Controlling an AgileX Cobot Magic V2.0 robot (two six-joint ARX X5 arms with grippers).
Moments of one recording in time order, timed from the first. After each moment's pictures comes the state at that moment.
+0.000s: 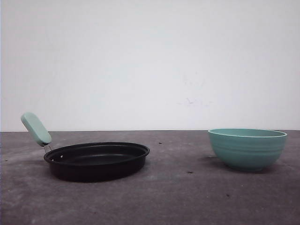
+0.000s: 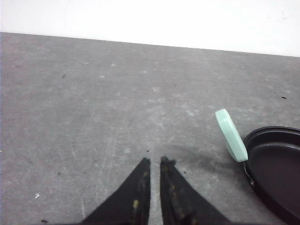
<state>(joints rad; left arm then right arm) -0.08 0.00 0.03 -0.18 -0.02 -0.09 0.11 0.00 0.02 -0.17 0.08 0.13</state>
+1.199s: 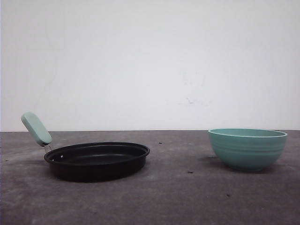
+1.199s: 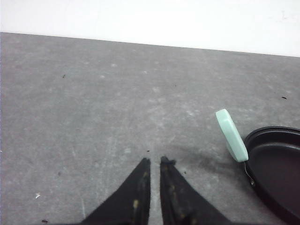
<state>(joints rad) -0.08 0.00 0.03 -0.18 -0.02 -0.09 0.11 0.02 0.02 -0.17 0.08 0.07</state>
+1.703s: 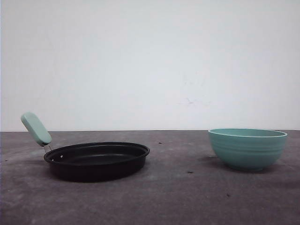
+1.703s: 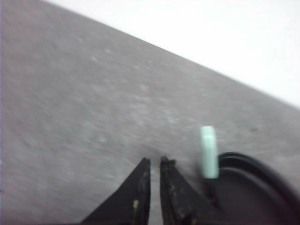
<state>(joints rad) -0.08 0.00 0.04 -0.19 0.07 -0.50 0.11 0.02 0.05 0.07 -0.07 0.35</state>
